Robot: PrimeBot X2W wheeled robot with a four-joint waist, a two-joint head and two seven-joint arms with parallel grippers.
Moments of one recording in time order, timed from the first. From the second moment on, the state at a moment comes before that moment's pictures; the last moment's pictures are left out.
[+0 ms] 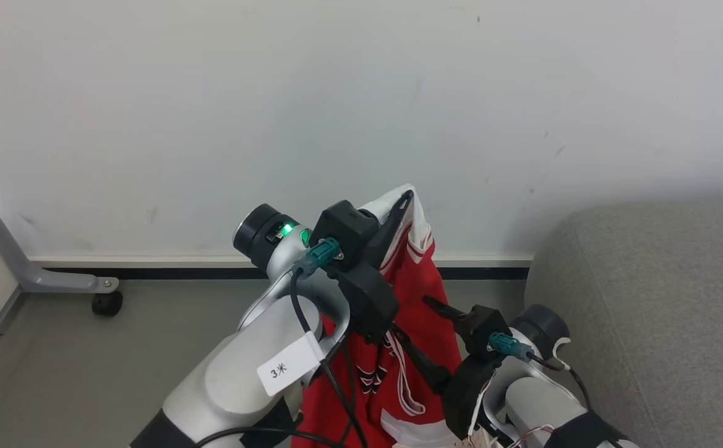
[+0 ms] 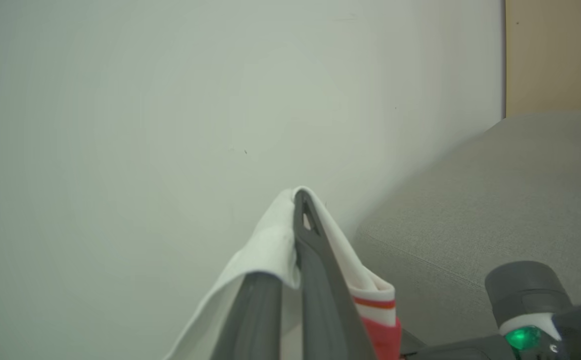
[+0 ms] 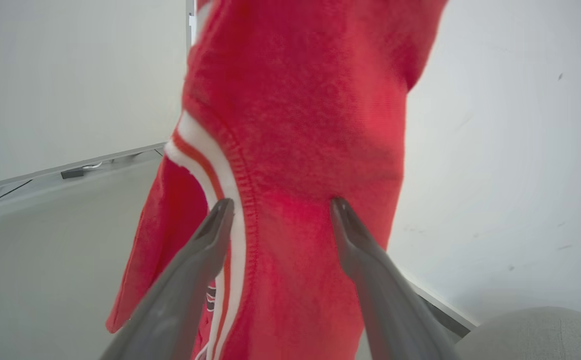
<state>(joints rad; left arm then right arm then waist) -0.75 0.04 -0.78 0.55 -0.45 -0.01 -0.11 -0.62 -0.06 0.82 0.85 0.30 0.12 -0.26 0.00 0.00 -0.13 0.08</state>
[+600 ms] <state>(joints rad) -0.68 0.12 -0.72 0.58 -0.47 0.05 -0.12 -0.38 -0.14 0.64 0.73 0.38 0.02 -0.26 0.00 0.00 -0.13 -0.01</state>
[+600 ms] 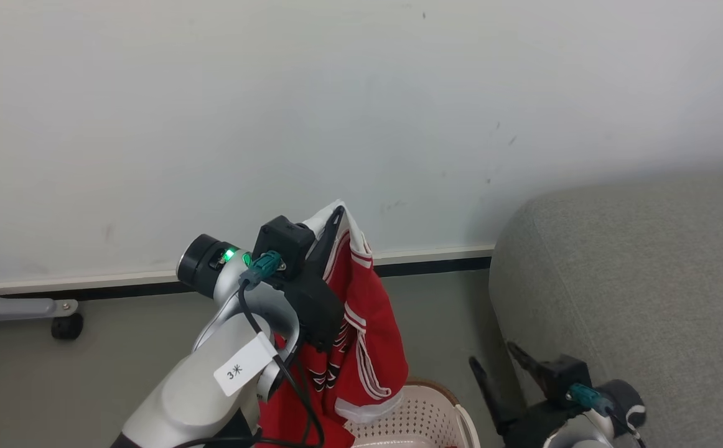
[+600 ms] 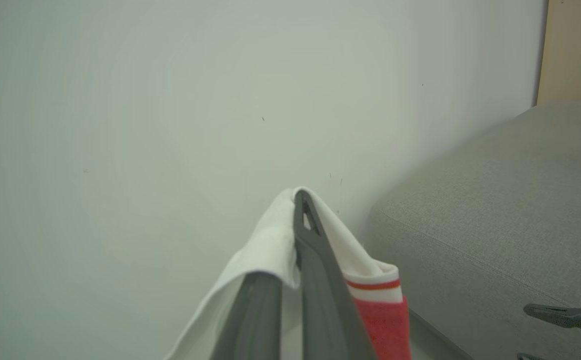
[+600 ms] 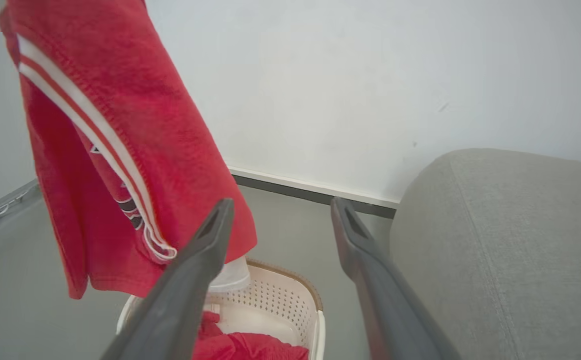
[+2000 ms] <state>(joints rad) -0.63 0.13 -0.67 0.58 -0.49 0.10 -0.14 0.01 -0.33 0.33 0.14 0.28 -0.12 -0.26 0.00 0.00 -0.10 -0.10</state>
